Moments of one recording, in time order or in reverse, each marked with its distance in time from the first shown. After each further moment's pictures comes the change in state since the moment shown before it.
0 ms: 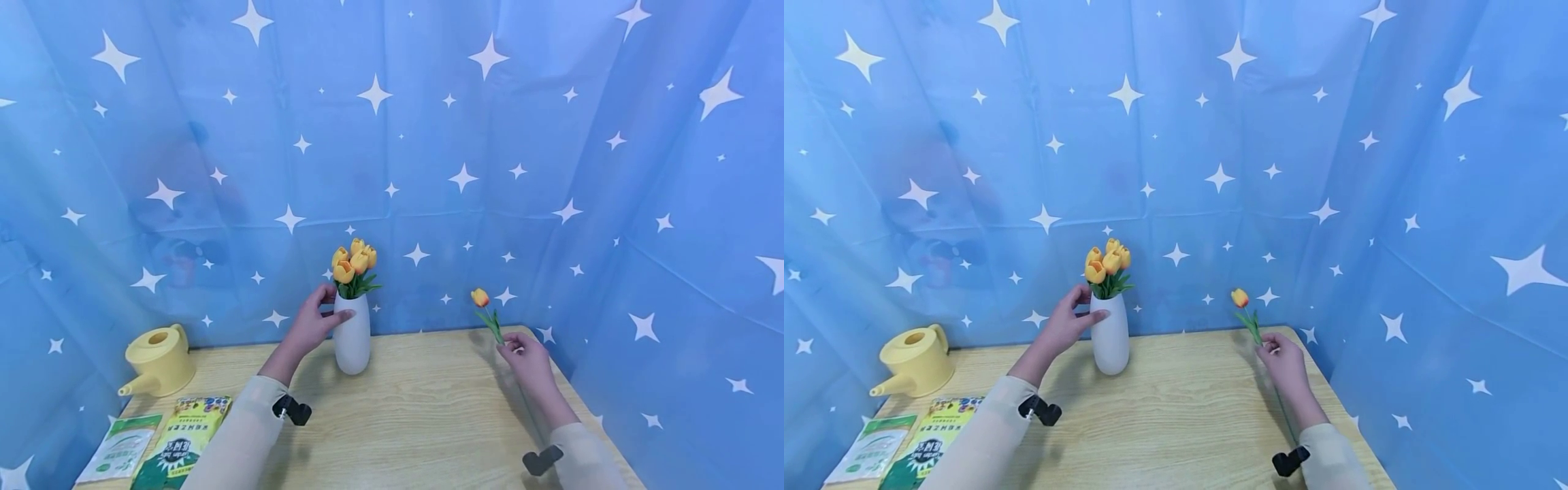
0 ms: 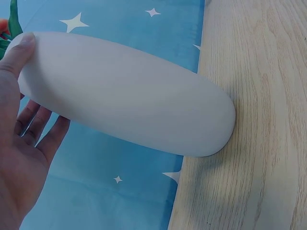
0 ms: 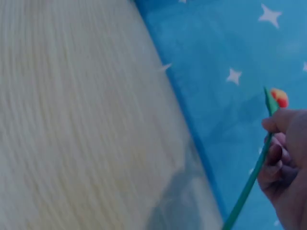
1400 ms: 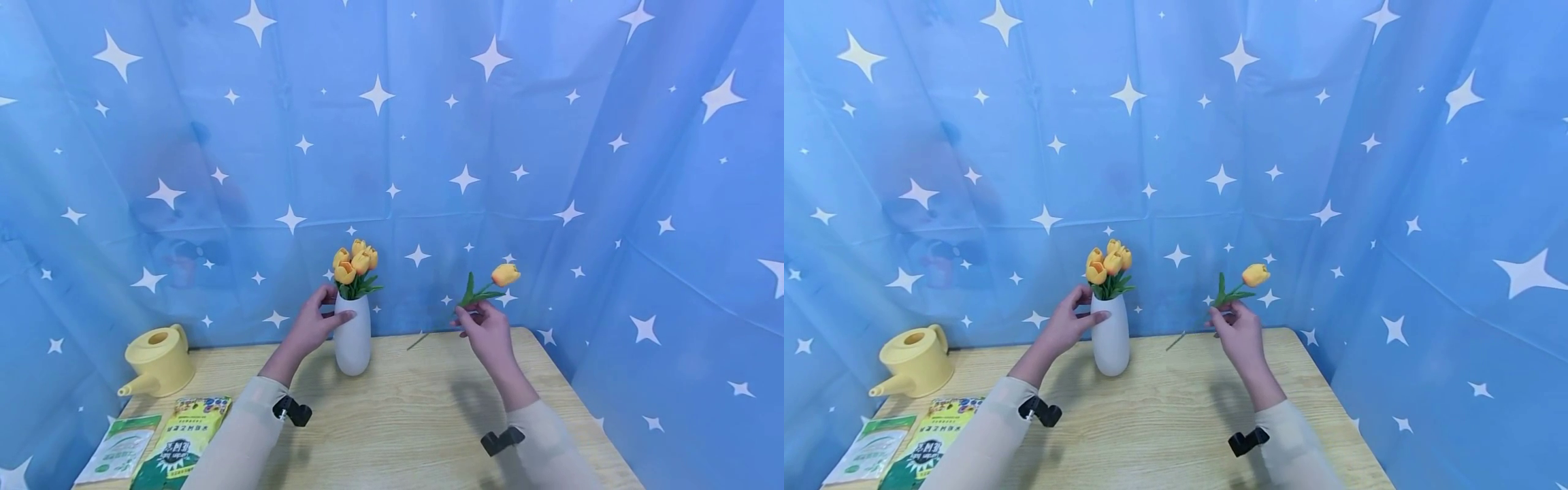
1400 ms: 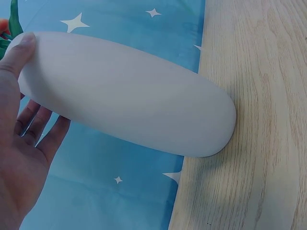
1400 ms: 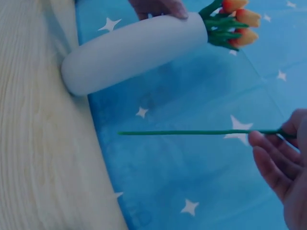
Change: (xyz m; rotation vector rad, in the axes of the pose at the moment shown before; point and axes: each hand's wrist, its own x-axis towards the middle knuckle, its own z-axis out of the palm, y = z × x) left_hand 0.000 -0.002 0.000 -0.019 -0.008 0.016; right_hand 0.003 -0.126 0.037 0.416 0.012 -0.194
